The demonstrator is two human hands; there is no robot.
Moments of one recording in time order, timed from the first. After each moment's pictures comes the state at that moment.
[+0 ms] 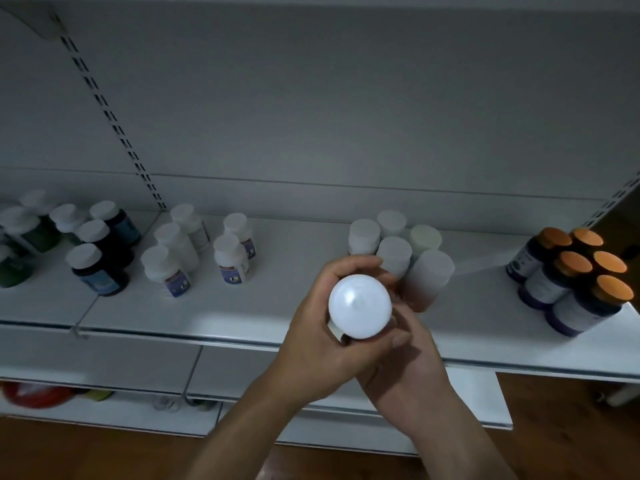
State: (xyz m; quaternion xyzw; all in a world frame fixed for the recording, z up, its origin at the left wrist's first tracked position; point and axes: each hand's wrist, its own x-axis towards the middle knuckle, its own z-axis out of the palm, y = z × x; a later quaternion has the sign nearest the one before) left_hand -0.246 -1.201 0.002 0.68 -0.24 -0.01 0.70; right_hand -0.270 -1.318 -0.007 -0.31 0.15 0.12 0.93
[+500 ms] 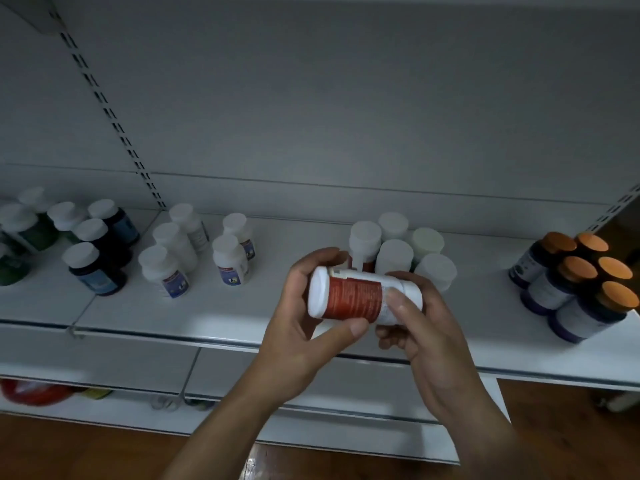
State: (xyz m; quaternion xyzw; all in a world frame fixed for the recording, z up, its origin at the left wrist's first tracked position) left_hand -0.238 -1.185 -0.009 0.64 -0.18 -0.05 0.75; right_hand -0.264 -1.346 -0.014 -0.62 0.07 -0.04 0.78
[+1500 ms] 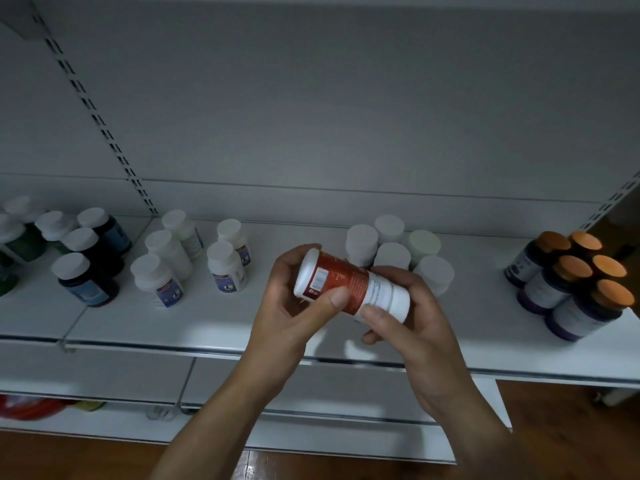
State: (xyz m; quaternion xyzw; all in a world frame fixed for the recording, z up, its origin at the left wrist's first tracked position) left_hand -0.219 -1.182 -0.008 0.61 -0.14 -0.05 0.78; right_hand -0.260 -1.340 -0.012 -0.65 0.02 -0.04 0.75
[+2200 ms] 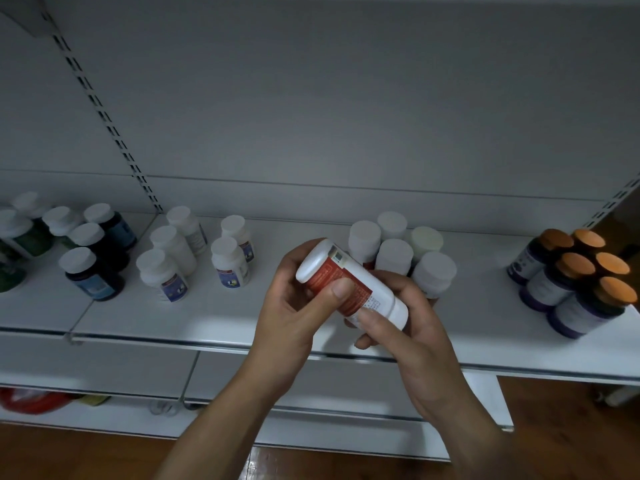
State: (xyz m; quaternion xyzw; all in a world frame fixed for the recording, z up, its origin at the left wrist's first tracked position) left_hand -0.224 -1.188 -0.007 0.58 -0.10 -0.03 0.81; right_hand -0.267 -1.332 -0.012 -0.65 0.02 -0.02 0.76
